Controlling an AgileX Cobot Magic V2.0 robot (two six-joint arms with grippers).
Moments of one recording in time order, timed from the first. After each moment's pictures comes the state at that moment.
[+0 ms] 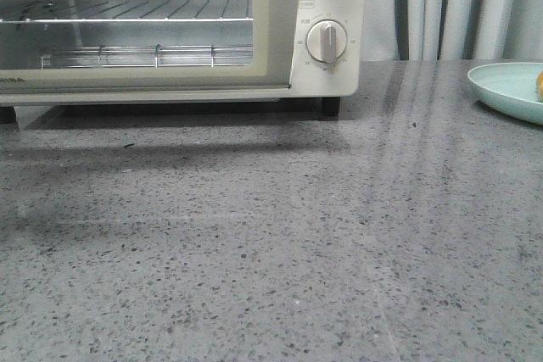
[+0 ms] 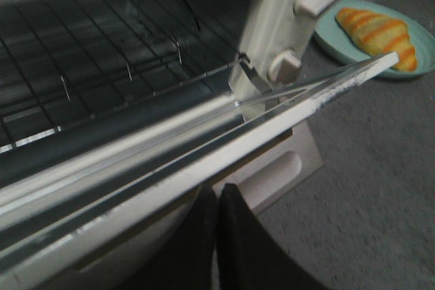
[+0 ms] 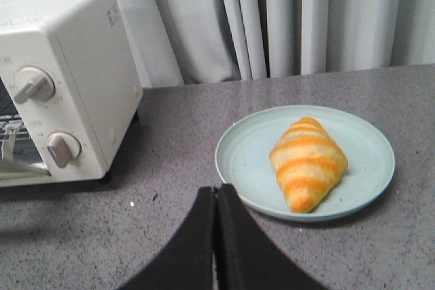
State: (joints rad) left arm -0.36 0.93 -0.72 -0.79 0.49 0.82; right arm -0.14 0.24 -0.49 0.38 0.50 -0.25
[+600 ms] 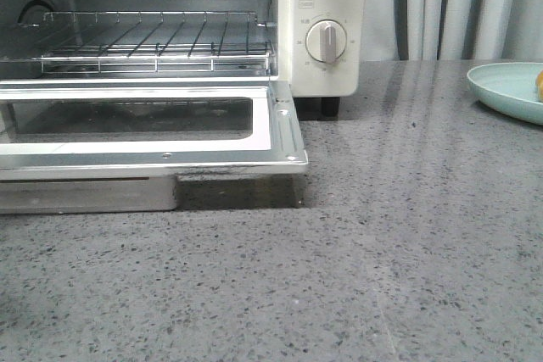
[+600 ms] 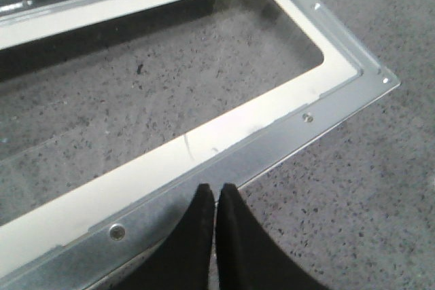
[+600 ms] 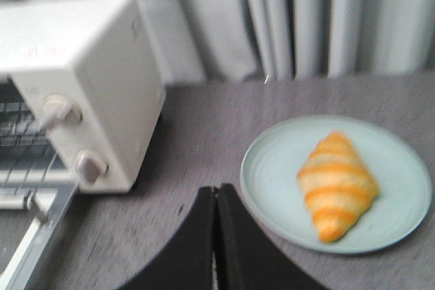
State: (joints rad) left arm -0.36 0.80 -0.47 -0.79 0.48 0.81; right arm -0.09 0.57 -0.78 0.38 0.63 -0.25
